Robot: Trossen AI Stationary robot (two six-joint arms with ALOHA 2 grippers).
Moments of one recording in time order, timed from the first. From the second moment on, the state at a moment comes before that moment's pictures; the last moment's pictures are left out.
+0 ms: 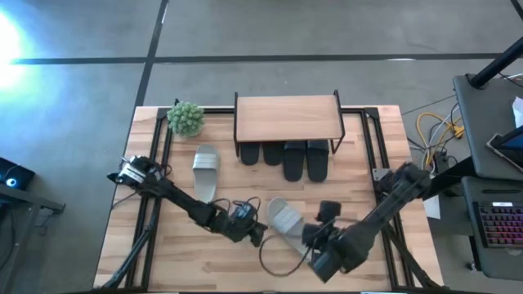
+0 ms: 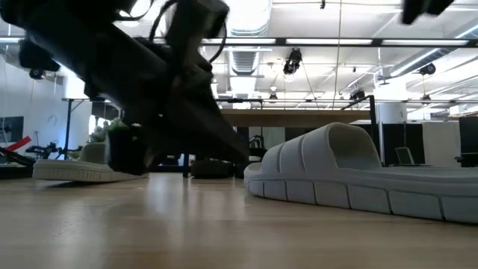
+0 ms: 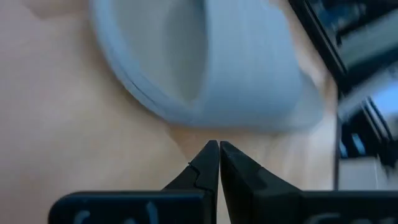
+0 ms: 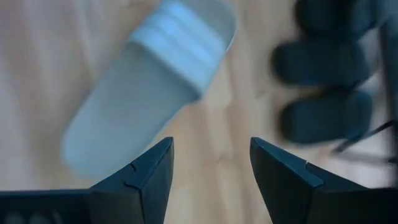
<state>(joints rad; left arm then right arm) -0.46 1.88 0.89 0.41 -0.41 -1.21 0.72 1.90 1.76 -1.48 0.47 0.87</state>
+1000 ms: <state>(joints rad) -0.36 1.88 0.79 0.46 -0.31 -1.11 0.70 1.97 1.78 -1.39 0.57 0.64</state>
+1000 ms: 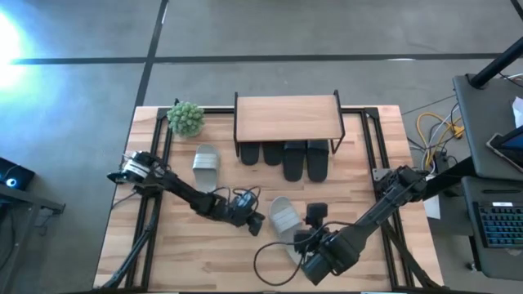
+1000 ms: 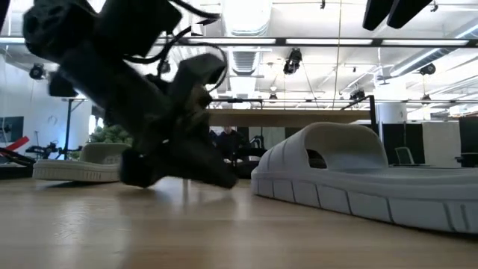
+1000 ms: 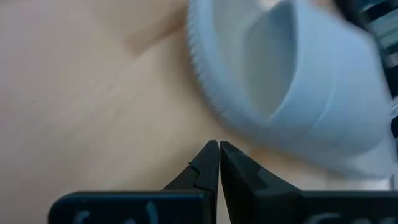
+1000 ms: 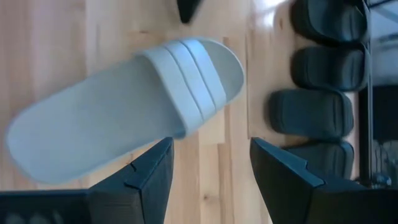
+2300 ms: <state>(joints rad) -0.55 1.32 0.63 0.18 -0.47 -0.96 0.62 1.97 1.46 -0.84 0.55 0.33</state>
